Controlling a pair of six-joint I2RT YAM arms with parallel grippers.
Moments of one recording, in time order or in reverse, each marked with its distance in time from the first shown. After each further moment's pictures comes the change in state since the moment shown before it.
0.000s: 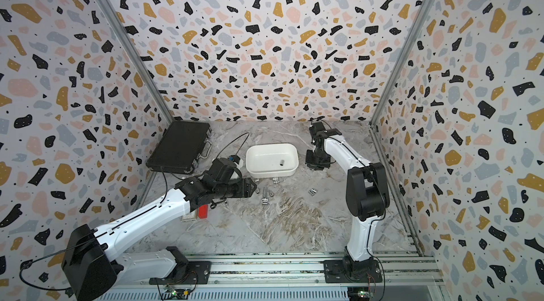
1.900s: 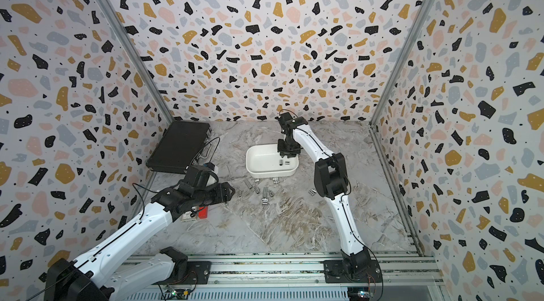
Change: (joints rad) left arm 0.228 -0.197 -0.176 -0.076 0.068 0.017; right arm 0.167 0.538 0.745 -0.182 -0.042 0.035
